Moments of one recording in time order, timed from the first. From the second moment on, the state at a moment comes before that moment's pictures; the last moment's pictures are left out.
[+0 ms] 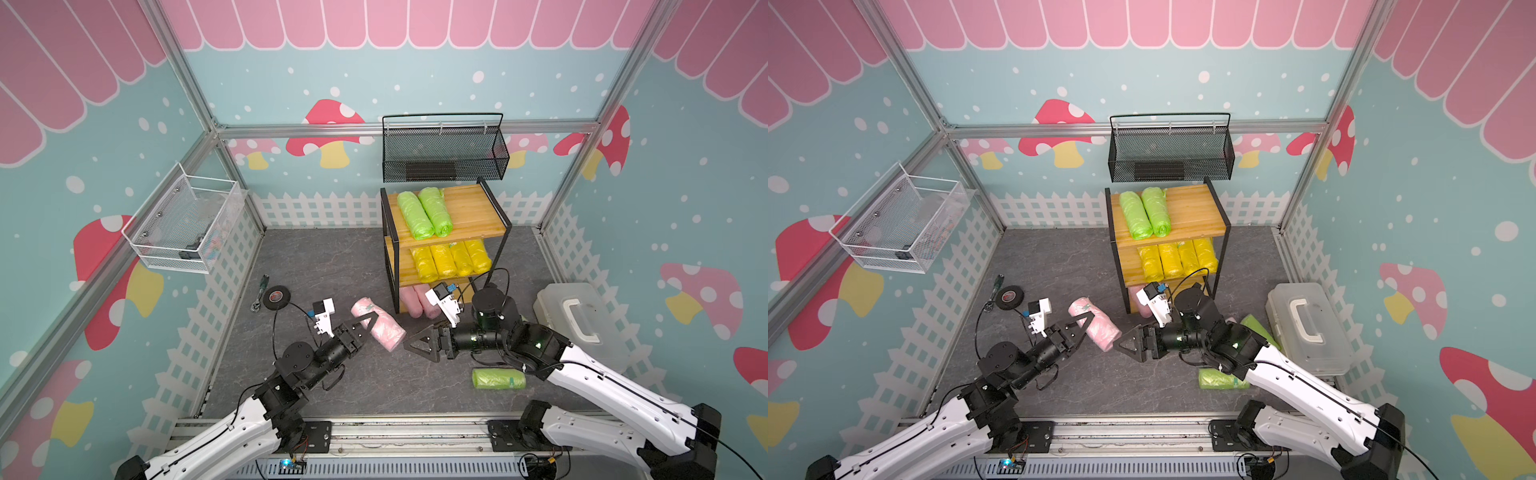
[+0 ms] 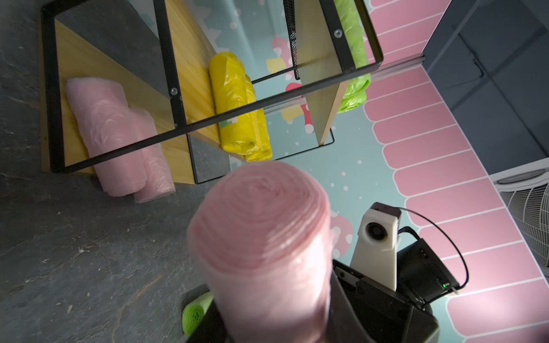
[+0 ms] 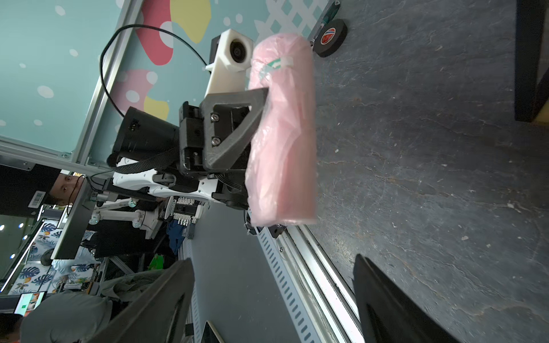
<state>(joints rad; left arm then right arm) -0.79 0.55 0.27 0.35 -0.02 -1.27 0.88 0.98 0.90 -0.37 -0.50 0.69</state>
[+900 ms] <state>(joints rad) -0.79 0.53 0.25 0.33 -0.10 -1.36 0.96 1.17 0.86 -0.06 -0.41 0.85</state>
